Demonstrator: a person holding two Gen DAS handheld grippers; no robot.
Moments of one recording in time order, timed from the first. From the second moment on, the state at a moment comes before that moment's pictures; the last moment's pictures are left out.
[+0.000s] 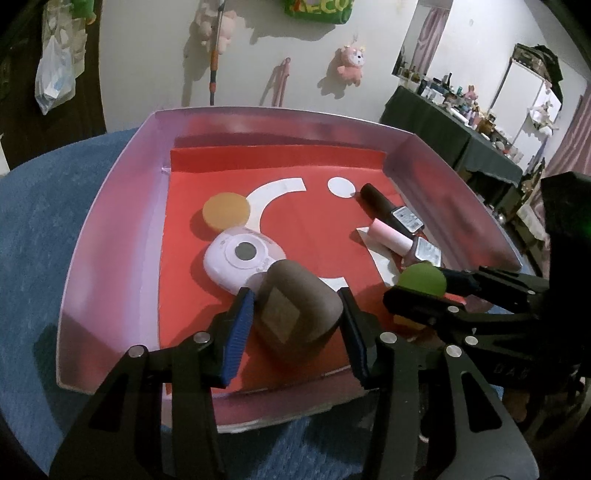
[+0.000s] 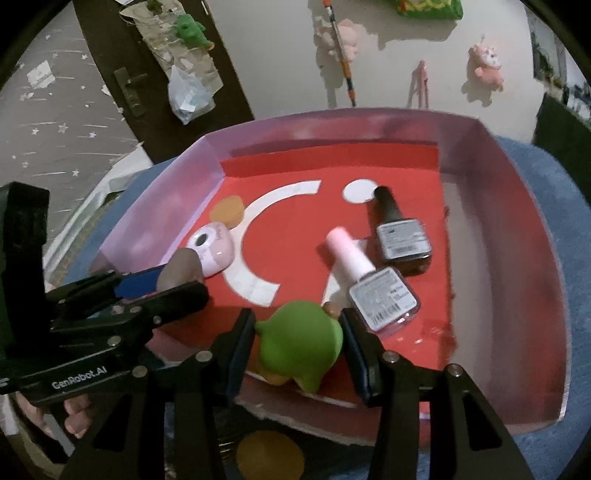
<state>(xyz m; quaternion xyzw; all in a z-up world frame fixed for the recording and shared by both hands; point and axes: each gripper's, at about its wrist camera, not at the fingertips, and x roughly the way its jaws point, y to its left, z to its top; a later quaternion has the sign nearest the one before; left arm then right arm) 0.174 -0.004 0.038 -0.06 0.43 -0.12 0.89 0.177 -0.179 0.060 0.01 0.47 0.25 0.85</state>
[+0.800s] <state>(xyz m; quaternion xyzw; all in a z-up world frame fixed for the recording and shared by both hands) 0.191 -0.011 0.023 -0.03 0.44 -0.07 0.90 0.186 -0.178 0.059 -0.02 0.45 0.20 0.87</state>
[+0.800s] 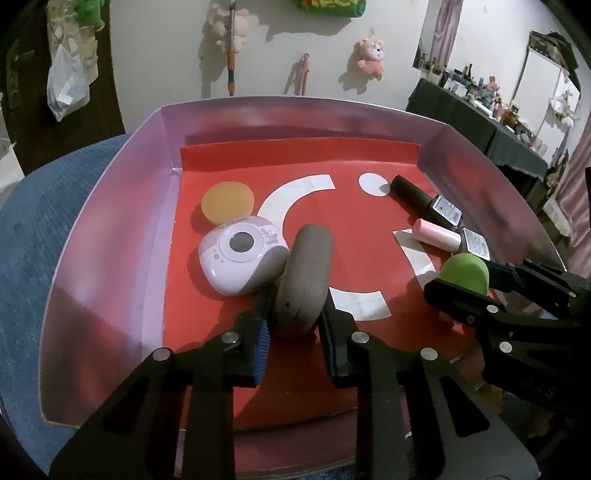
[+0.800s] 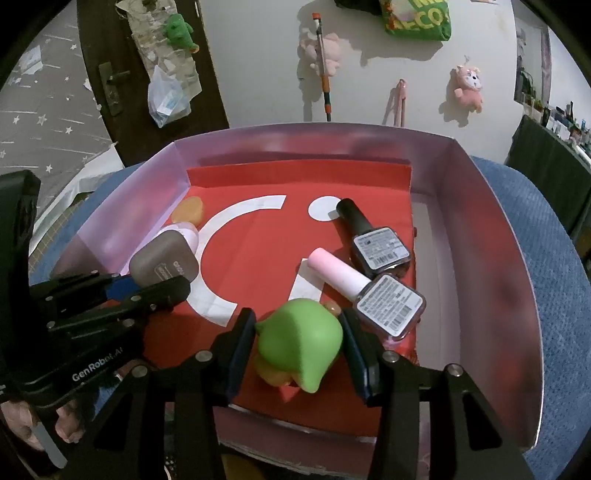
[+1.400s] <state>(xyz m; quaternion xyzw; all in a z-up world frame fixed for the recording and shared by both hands) 0.191 -0.009 0.023 -0.05 0.44 -0.07 0.90 0.190 -0.181 0.058 -0.02 0.45 0.20 0.87</state>
